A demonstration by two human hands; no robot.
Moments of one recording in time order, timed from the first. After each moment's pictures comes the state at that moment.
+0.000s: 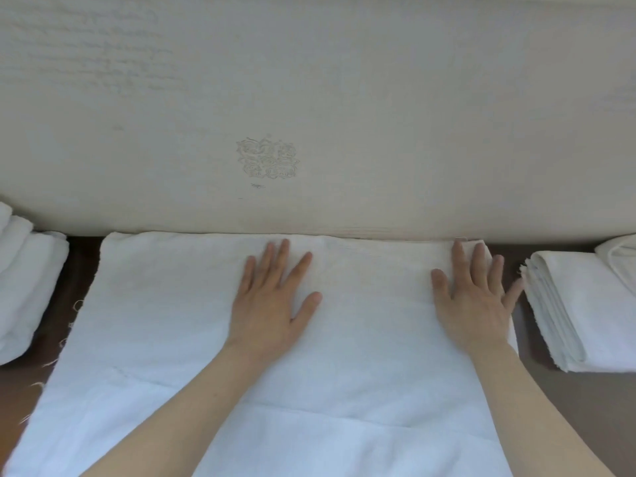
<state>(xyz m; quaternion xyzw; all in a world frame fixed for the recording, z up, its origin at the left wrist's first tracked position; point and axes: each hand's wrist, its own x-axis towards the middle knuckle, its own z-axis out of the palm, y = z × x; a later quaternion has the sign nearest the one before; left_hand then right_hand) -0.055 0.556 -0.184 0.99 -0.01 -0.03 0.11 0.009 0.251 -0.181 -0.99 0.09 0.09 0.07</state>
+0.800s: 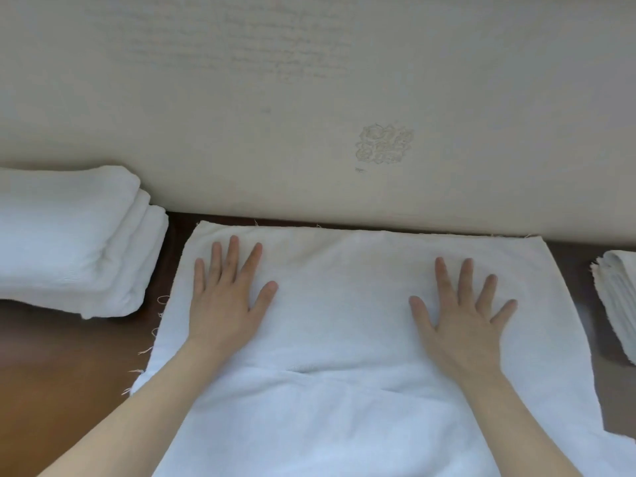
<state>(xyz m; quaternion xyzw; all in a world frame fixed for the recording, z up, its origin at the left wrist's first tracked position) -0.130 0.716 -0.195 0.99 0.12 -0.05 0.09 -0.075 0.372 -0.169 -0.99 0.01 0.12 0.05</state>
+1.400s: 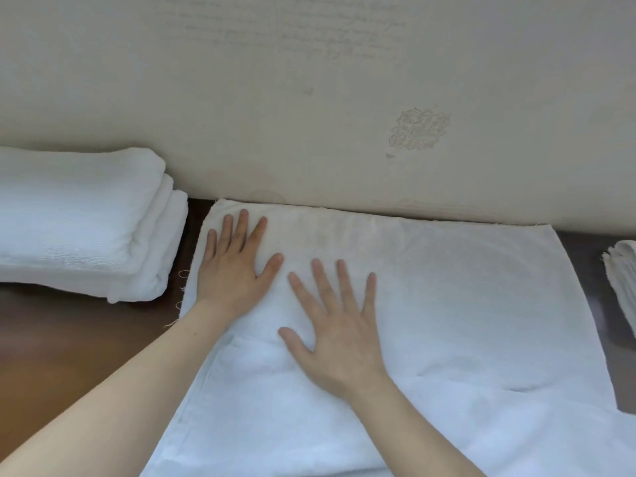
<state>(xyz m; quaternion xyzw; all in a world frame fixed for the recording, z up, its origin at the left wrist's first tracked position) -0.108 0.756 -0.202 0.99 0.10 -0.04 0.09 -0.147 0.539 -0.173 -0.95 -0.28 0.09 0.10</state>
